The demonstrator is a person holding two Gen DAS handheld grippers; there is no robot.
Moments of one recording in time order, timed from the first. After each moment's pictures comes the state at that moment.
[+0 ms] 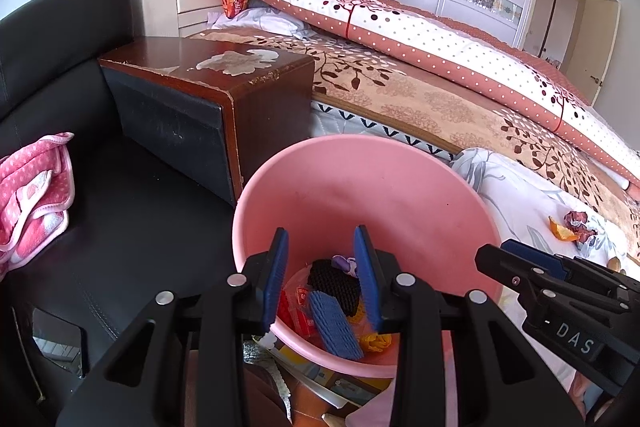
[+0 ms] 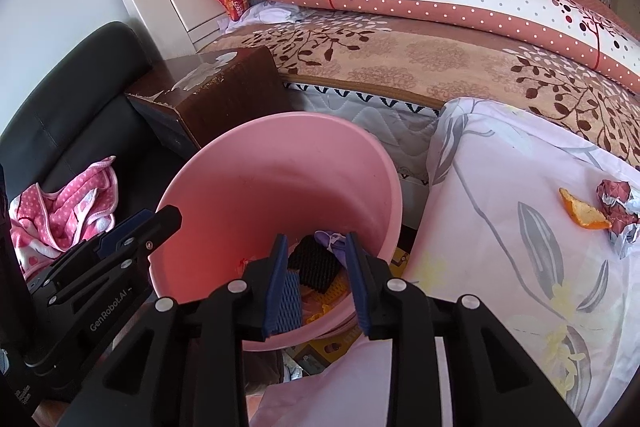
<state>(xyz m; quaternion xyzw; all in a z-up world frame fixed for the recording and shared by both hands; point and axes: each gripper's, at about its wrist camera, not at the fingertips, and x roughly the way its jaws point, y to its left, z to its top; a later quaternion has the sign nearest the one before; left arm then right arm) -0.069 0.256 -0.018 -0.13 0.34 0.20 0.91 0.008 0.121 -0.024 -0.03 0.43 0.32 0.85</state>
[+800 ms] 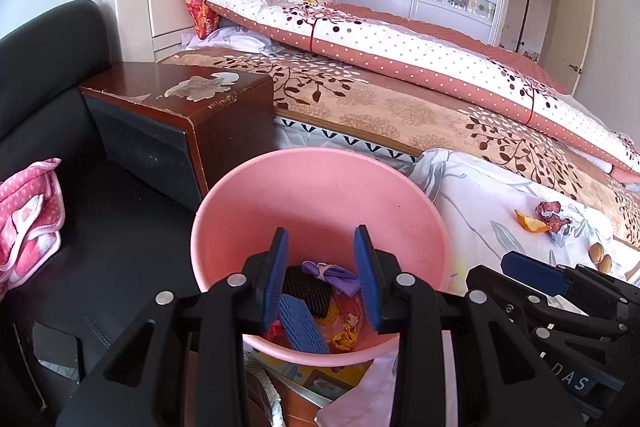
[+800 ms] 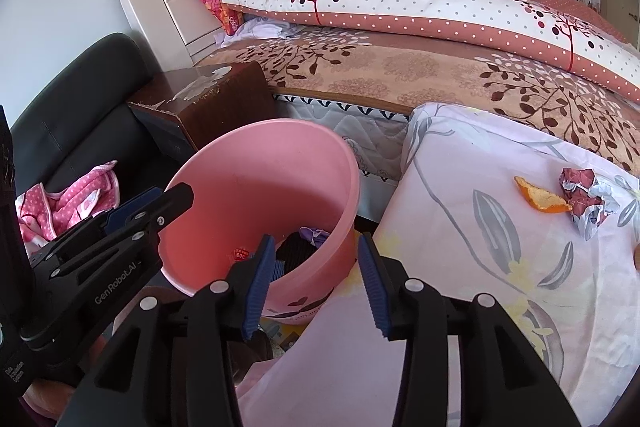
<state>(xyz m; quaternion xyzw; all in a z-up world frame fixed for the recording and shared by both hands) -0.068 0.215 0.001 -0.11 0.32 0.16 0.93 -0.013 0.076 -0.008 -0.03 0.40 0.31 0.86</state>
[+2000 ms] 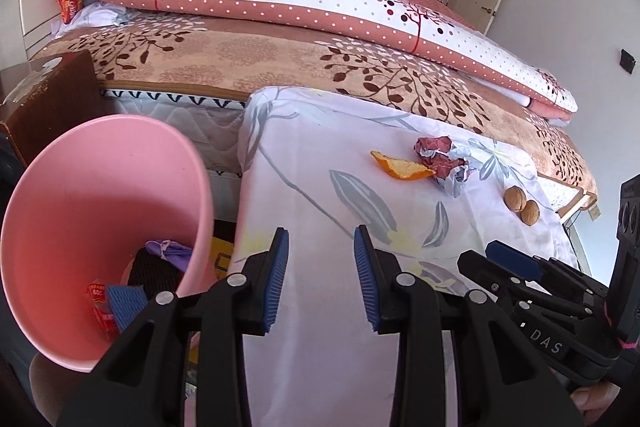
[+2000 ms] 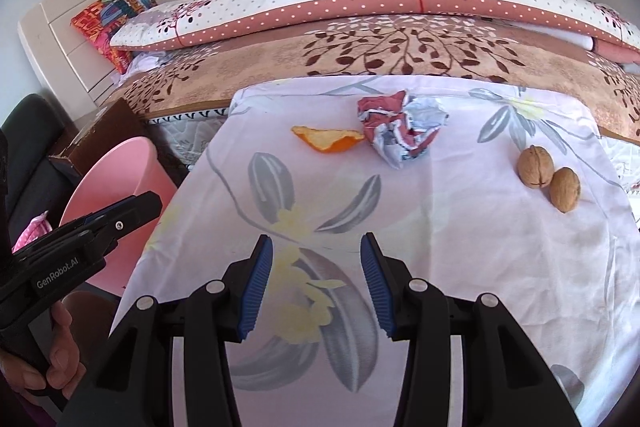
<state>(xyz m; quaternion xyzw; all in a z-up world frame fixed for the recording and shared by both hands) 0.013 0.088 -0.028 -0.10 0.40 -0.03 0.91 0.024 -0.102 -0.044 0.04 0.43 0.15 0.89</state>
